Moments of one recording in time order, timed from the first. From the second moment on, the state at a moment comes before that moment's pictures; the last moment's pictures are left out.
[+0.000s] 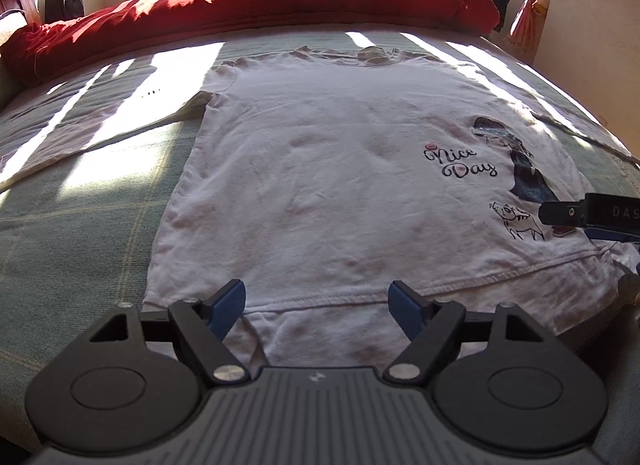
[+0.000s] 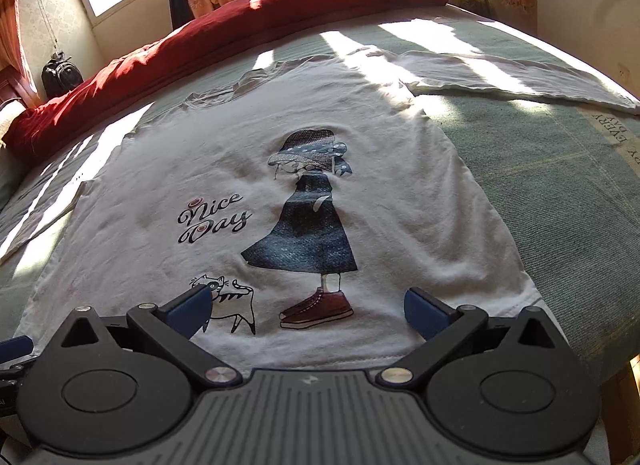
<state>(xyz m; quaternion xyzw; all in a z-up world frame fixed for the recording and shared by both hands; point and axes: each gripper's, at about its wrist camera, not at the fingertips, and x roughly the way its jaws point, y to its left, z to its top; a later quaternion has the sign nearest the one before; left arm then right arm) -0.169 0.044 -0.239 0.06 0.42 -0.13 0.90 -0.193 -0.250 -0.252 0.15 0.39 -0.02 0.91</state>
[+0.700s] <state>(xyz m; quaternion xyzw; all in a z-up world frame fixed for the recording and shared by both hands) -0.142 0.044 -0.244 0.05 0.44 -0.14 0.89 -0.196 -0.244 -0.254 0.09 0.43 -0.02 0.90</state>
